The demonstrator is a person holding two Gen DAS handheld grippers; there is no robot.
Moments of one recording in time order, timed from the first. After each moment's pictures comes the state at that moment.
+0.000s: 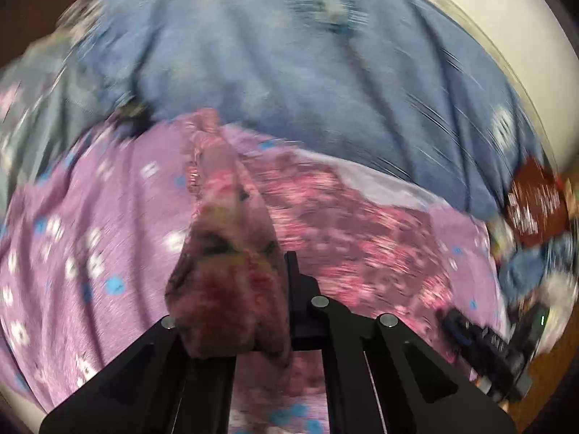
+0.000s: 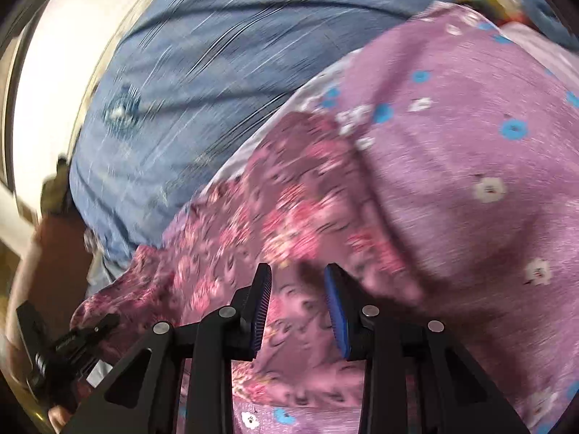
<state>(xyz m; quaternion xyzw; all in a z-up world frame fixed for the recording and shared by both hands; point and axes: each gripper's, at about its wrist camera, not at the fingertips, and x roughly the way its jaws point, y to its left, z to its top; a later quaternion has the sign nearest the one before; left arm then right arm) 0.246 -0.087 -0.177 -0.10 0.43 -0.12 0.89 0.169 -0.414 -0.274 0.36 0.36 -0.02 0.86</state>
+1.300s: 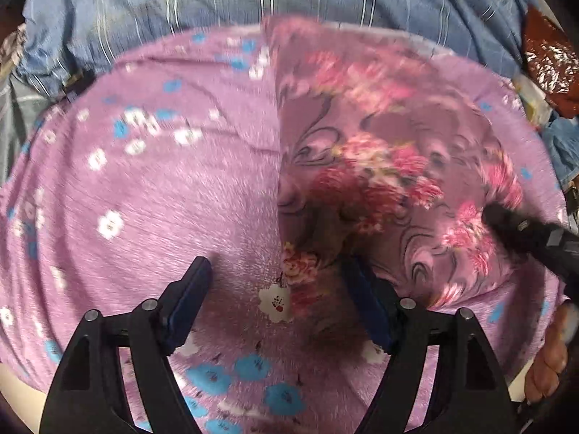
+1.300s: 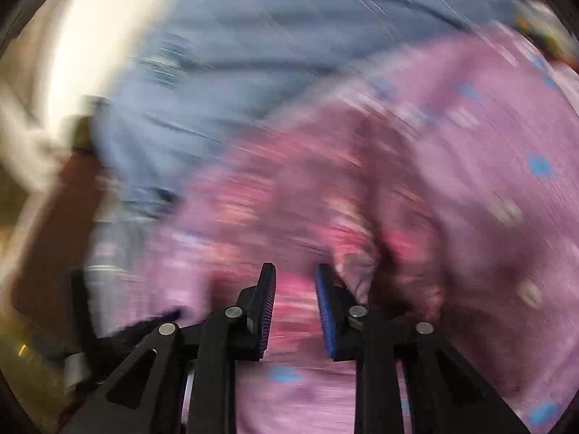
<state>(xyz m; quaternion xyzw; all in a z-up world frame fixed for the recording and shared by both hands) 0.229 -0.175 -0.274 0.05 0.55 -0.11 0.83 0.169 -0.399 -0.272 0.27 0.45 0.01 0.85</state>
